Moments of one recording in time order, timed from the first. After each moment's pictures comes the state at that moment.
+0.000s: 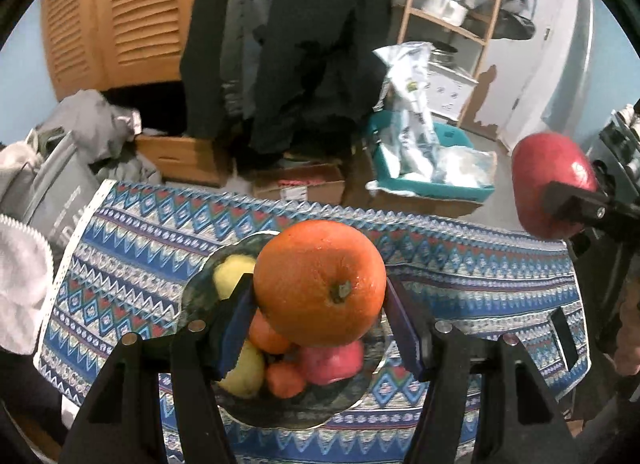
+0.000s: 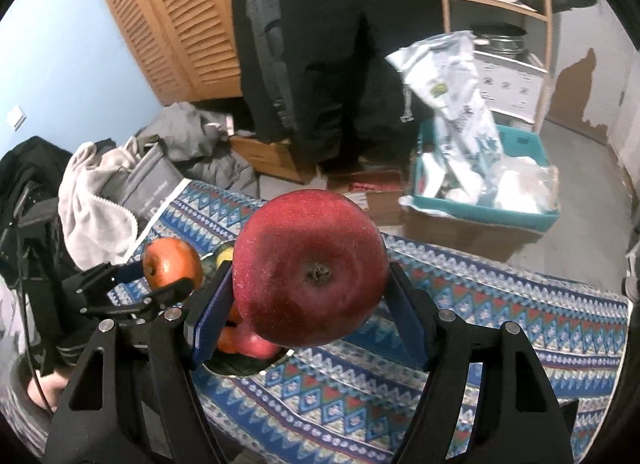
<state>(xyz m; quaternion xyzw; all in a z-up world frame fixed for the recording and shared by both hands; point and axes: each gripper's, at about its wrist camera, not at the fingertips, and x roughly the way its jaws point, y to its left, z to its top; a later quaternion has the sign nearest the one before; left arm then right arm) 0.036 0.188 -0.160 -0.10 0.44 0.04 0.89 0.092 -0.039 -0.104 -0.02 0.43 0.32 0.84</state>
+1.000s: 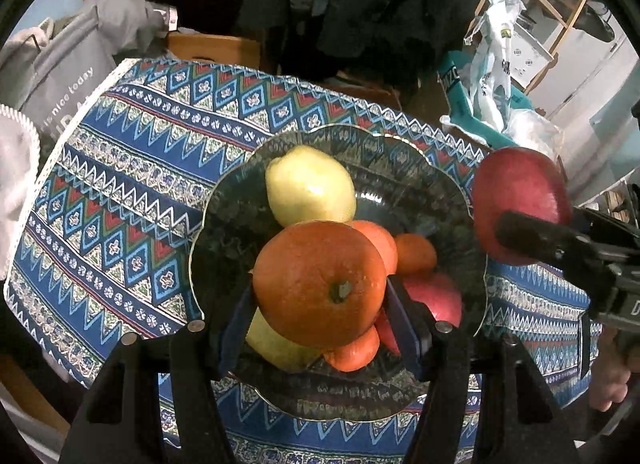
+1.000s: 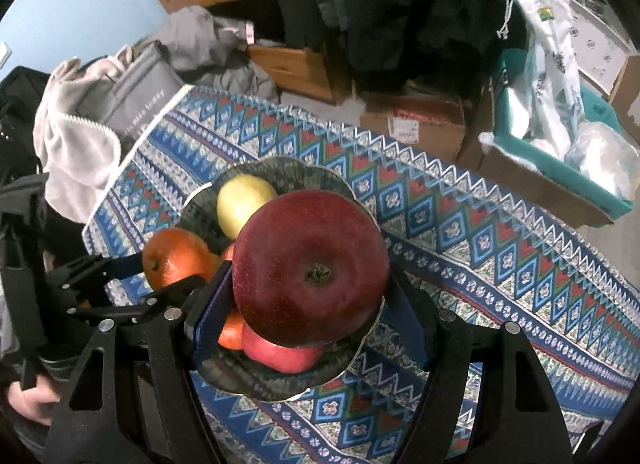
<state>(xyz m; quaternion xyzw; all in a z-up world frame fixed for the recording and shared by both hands) 0.038 0.244 -0.267 -0.17 0.54 0.09 0.82 0.110 0.076 -0.229 -0.09 0.54 0.35 0.77</state>
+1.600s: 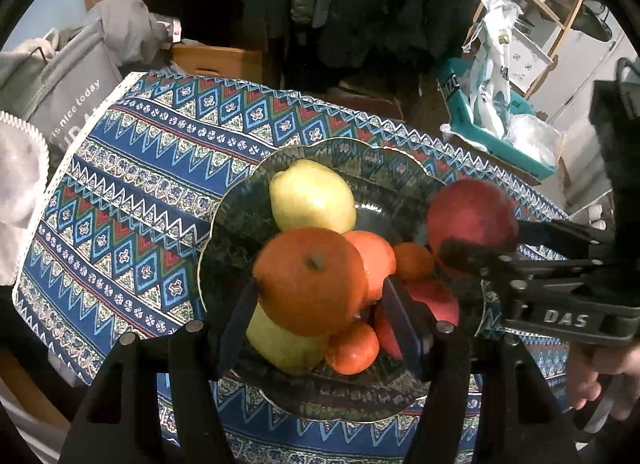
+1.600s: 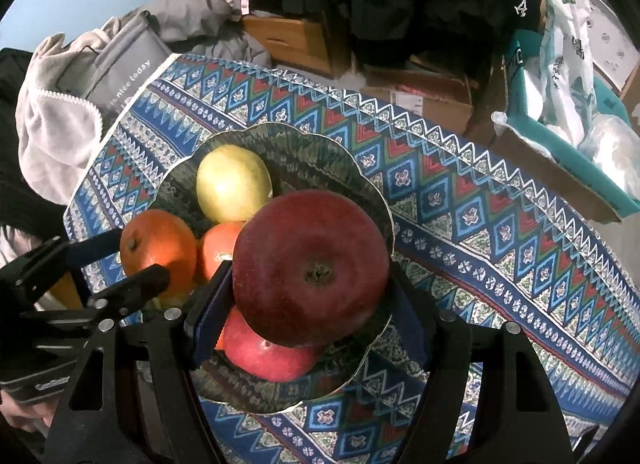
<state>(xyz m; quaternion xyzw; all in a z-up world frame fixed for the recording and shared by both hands) 0.036 0.243 -0.254 -0.16 0.53 0.10 0.83 0.117 0.092 -0.264 -0.12 0.57 0.34 0.74</state>
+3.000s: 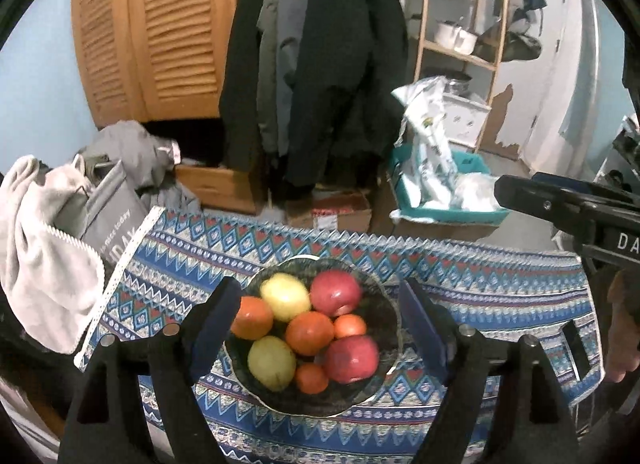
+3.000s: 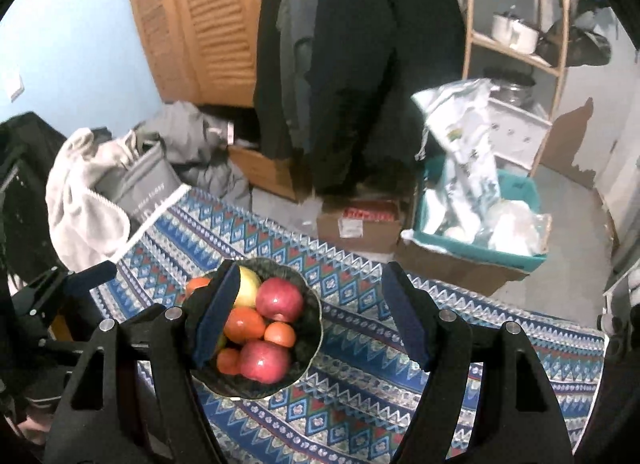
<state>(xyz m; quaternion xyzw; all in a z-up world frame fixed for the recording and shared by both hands) -0.007 0.179 -0.096 -0.07 0.39 0.09 0.92 0.067 0.010 -0.072 -0.07 0.39 0.30 0.87</state>
